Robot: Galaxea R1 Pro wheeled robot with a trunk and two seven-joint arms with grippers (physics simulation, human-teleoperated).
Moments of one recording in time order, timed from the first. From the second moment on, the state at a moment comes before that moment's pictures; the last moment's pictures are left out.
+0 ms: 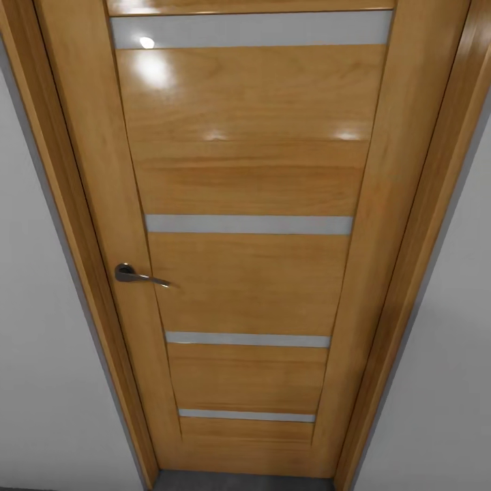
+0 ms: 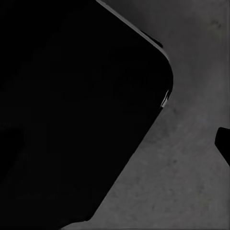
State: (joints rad) left arm 0.00 -0.01 0.01 -0.06 0.07 -0.05 -0.01; right arm 0.00 0.00 0.54 0.00 0.00 -0.08 0.00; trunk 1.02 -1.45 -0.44
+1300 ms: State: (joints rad) left arm 0.00 0.00 0.01 -0.06 0.07 -0.05 -0.01; right arm -0.18 -0.07 0.51 -1.43 -0.11 0.53 -0.14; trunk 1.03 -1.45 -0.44
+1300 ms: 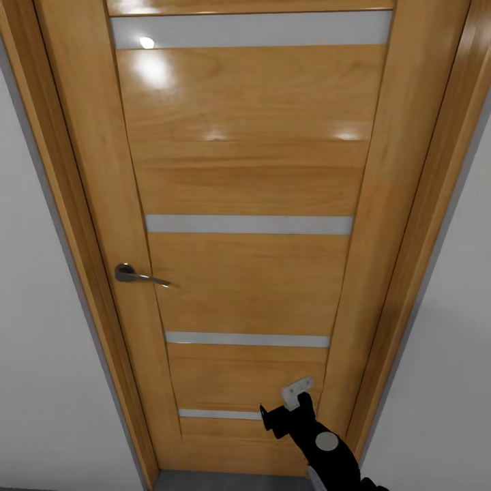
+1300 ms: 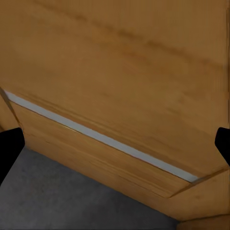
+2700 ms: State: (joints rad) left arm 0.00 0.00 0.01 -0.06 0.07 -0.05 -0.01; right arm -0.53 0.08 0.51 -1.56 -0.10 0.89 -0.24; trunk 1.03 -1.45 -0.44
